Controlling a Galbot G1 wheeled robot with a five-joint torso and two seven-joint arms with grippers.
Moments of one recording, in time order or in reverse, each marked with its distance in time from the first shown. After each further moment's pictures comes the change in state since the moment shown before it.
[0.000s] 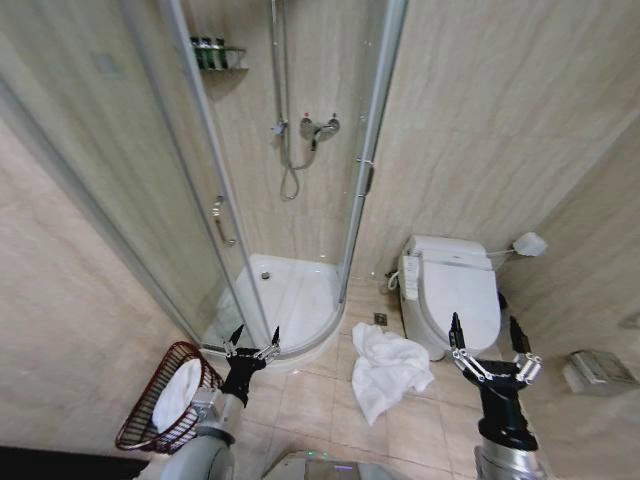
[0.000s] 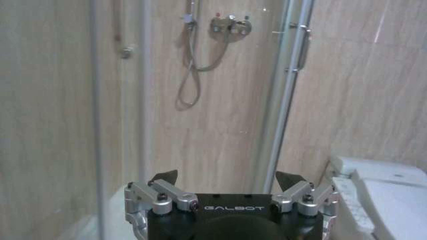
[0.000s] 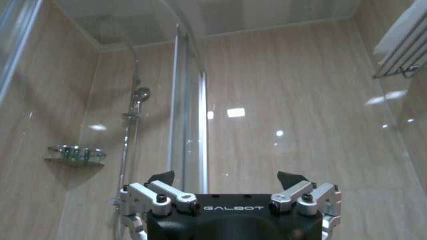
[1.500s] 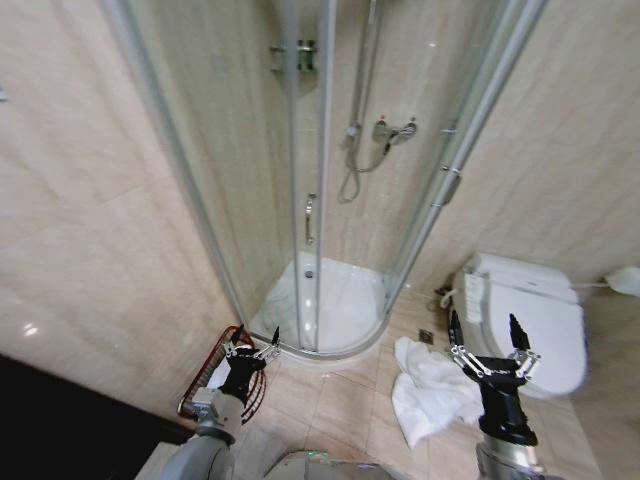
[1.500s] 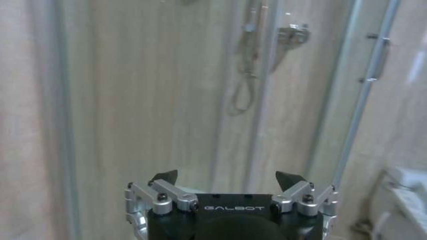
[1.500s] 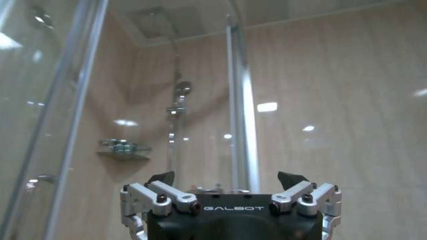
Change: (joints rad) left arm 0.000 0.000 0.000 0.000 0.000 0.000 0.000; right arm 0.012 -0.008 0.010 0.003 -0.033 -0.025 0.039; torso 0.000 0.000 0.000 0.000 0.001
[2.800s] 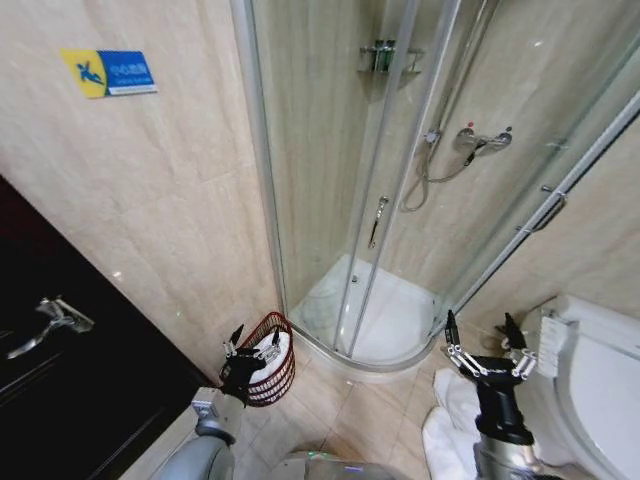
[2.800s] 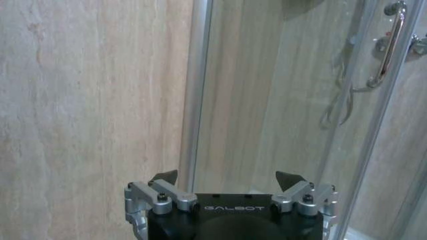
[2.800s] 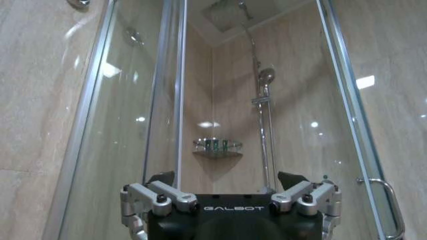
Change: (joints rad) left arm 0.000 0.000 0.000 0.000 0.000 0.000 0.000; right arm -0.002 -0.001 -0.018 0.010 -0.019 -0.013 -0.002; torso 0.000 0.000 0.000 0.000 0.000
